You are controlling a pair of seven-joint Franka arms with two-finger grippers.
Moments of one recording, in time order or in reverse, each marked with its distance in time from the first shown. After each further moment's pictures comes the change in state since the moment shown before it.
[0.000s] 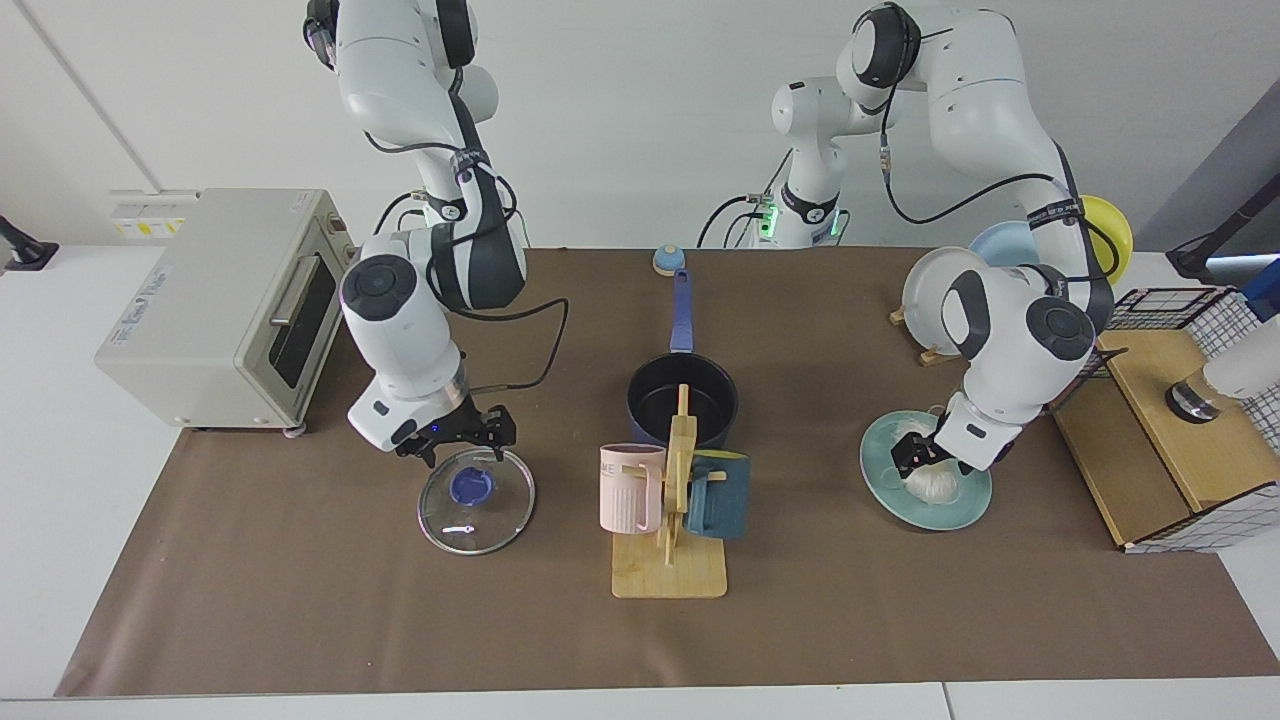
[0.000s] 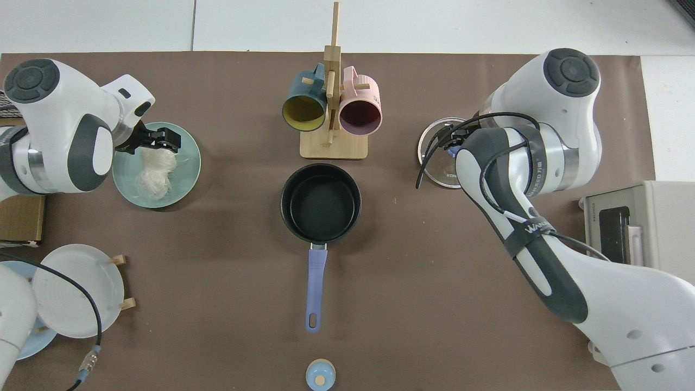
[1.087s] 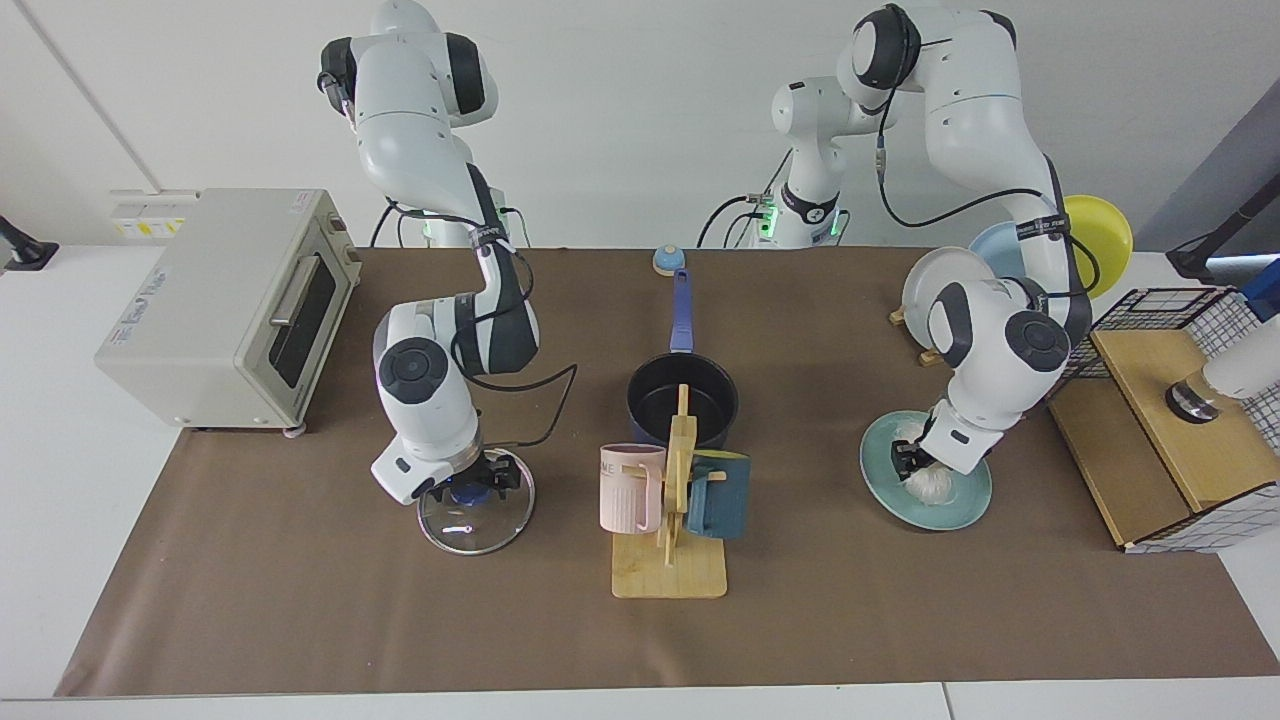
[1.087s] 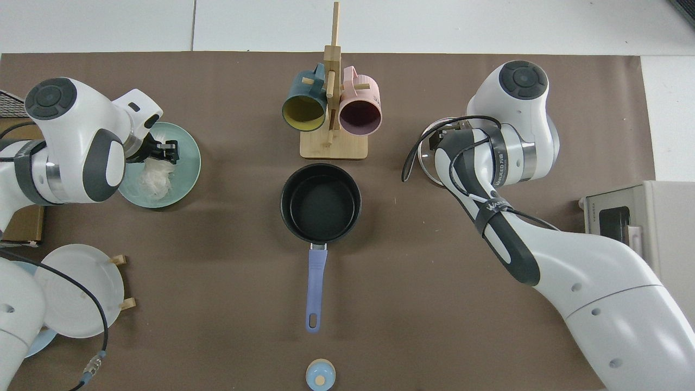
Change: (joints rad) left arm 0.002 0.004 0.002 -0.078 0.002 0.070 -0.048; right arm 0.007 0.176 -0.013 0.085 -0.034 0.026 0.070
